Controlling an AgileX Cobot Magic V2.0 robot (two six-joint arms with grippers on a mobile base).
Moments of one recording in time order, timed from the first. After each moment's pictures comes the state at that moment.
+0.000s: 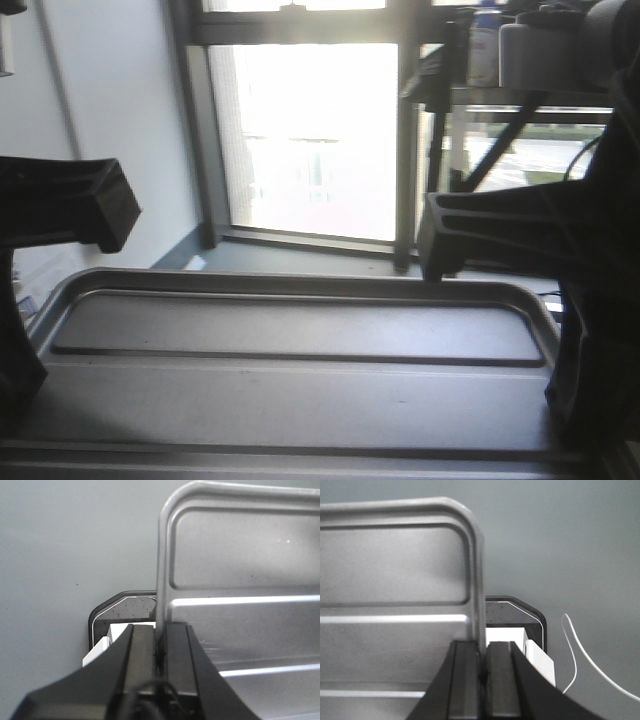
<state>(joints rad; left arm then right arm) -1.01 1.21 -0.76 0.18 0.88 -0.99 0.92 1.25 -0.75 -0.23 0.87 1.21</state>
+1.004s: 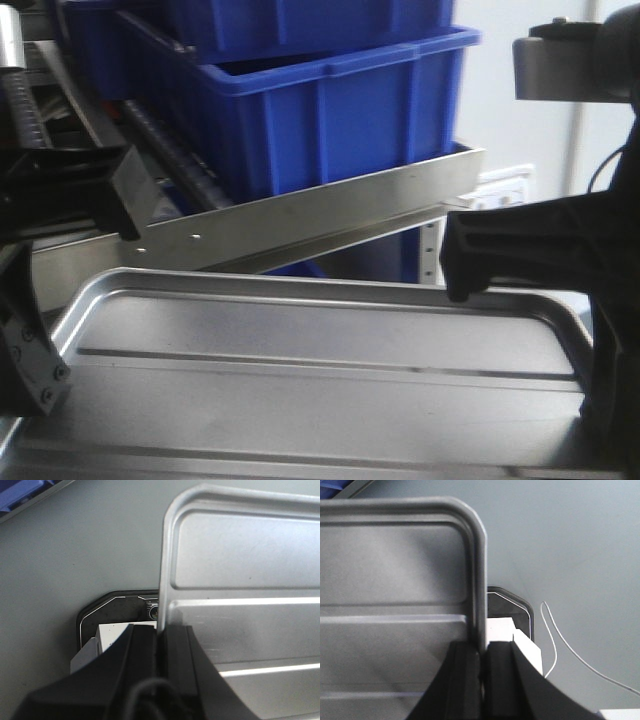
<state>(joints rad) -1.01 1.21 -0.76 0.16 0.84 -0.99 0.92 1.25 -0.75 -0.23 0.94 1.21</state>
